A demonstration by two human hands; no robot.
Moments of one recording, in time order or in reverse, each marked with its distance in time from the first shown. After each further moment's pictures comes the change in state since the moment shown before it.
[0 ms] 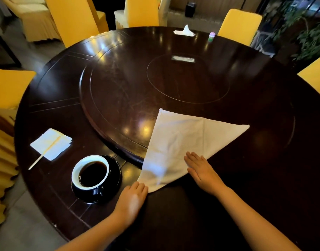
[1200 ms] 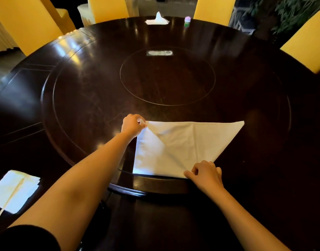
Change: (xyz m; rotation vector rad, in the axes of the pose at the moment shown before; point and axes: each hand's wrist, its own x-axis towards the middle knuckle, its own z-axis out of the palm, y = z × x) left_hand 0.305 -0.106 -0.043 -0.741 -0.073 -0.559; right_hand 0.042 -0.002 -0.039 0.145 0.120 0.646
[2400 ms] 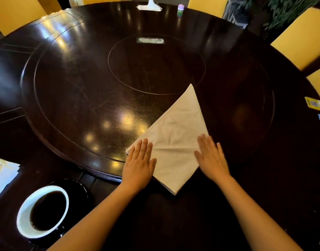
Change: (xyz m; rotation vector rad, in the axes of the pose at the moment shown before) left_hand -0.168 -0.020 0.093 0.525 -0.021 0.370; right_hand 0.018 0.082 0.002 -0.306 0.086 -0.138
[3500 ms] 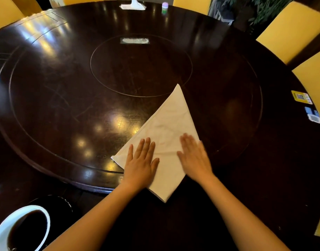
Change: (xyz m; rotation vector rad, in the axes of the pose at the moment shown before) left_hand 0.035 0.029 0.002 0.015 -0.043 0.052; right_hand 0.013 -0.017 0.004 0.017 0.058 -0.055
